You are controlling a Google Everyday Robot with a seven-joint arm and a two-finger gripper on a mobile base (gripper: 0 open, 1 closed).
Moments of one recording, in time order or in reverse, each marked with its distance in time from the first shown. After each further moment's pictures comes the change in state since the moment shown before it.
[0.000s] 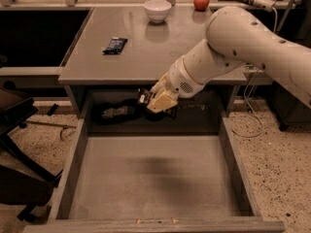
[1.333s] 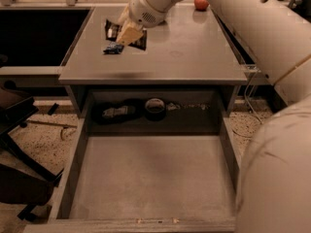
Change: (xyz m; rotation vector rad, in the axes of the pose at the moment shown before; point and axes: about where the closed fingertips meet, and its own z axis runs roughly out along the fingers) arm -0.154 -0.127 -0.026 0.184 -0.016 -0.315
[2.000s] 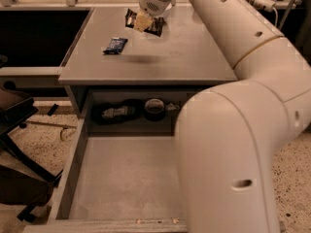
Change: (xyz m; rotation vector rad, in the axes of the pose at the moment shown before) arm 0.057 -0.098 0.017 0.171 0.215 0.103
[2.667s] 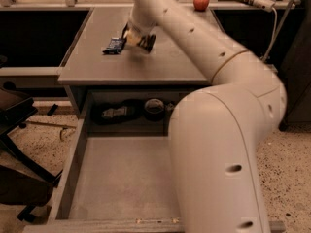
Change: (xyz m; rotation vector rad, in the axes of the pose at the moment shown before) arm 0.011 -0.013 0.095 0.134 0.057 0.181
